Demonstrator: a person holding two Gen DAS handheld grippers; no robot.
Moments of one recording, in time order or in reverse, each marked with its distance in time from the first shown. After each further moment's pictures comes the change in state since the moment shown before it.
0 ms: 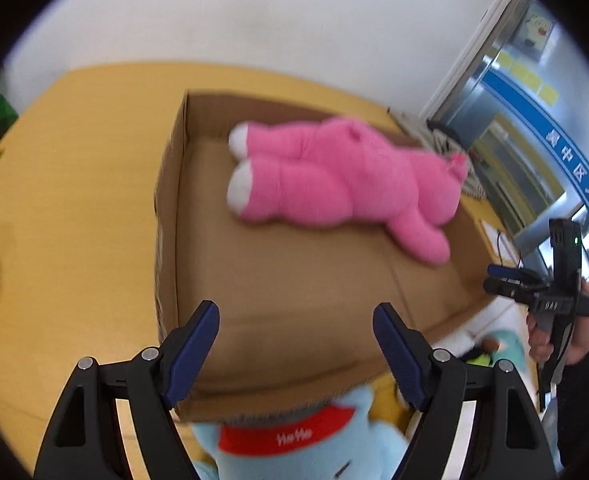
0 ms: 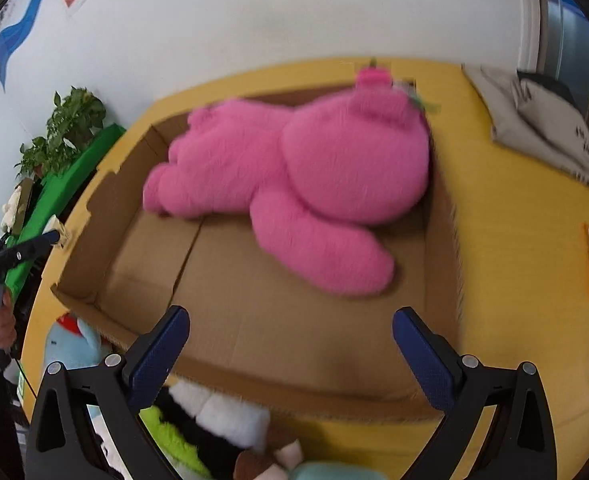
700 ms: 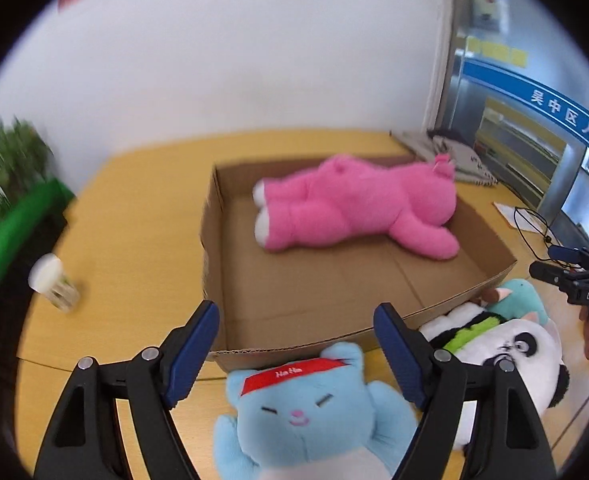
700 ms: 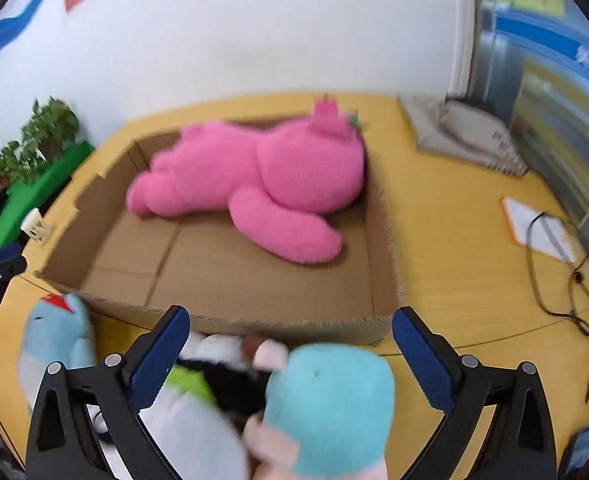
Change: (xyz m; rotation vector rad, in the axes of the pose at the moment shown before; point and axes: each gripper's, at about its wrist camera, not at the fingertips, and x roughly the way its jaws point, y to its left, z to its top) left arm -0.116 -0.074 -0.087 0.223 -0.311 0.278; right arm -0.101 0.041 -0.105 -0.007 -0.222 -0.220
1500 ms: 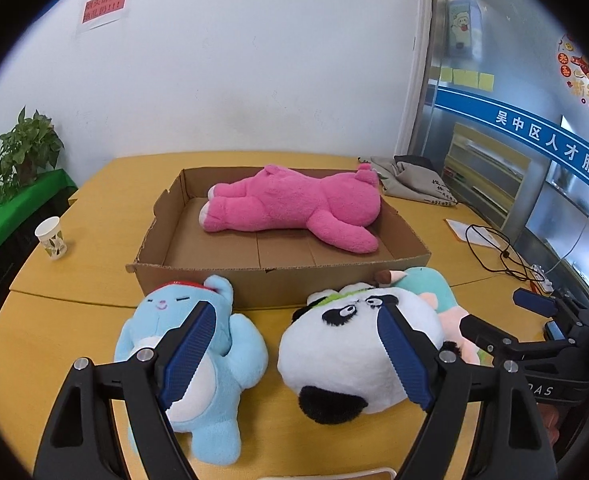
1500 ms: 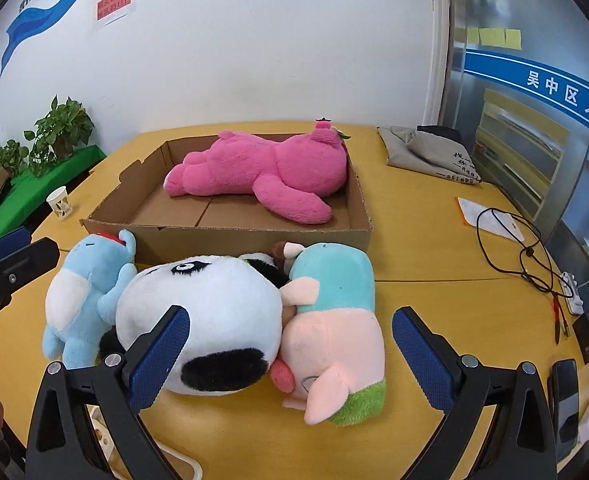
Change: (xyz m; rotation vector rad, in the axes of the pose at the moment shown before) left arm -0.060 -0.108 -0.059 -0.111 -0.063 -0.045; right arm -0.100 0.035 -0.092 -0.033 -0.104 -0.072
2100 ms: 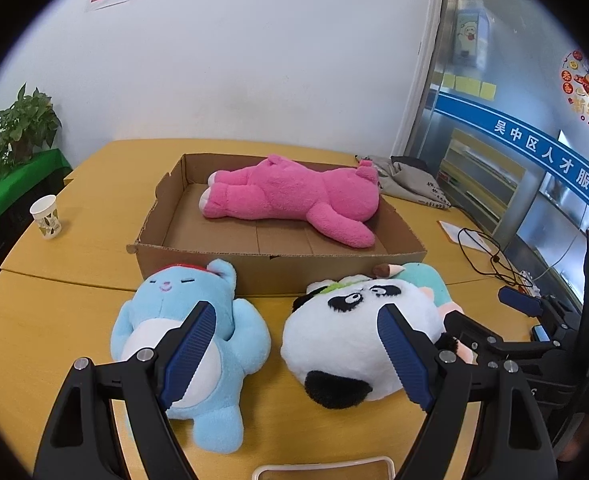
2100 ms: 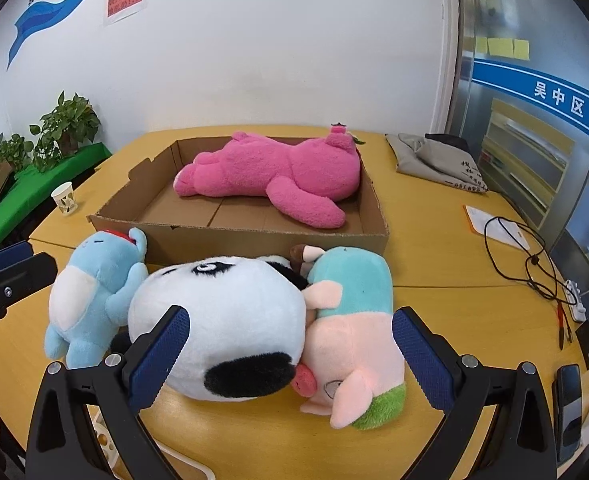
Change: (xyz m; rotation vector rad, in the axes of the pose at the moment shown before) left arm -0.003 0.017 -0.009 -0.049 0.010 -0.053; right arm 0.002 0.022 -0.001 -0.029 -0.024 0.006
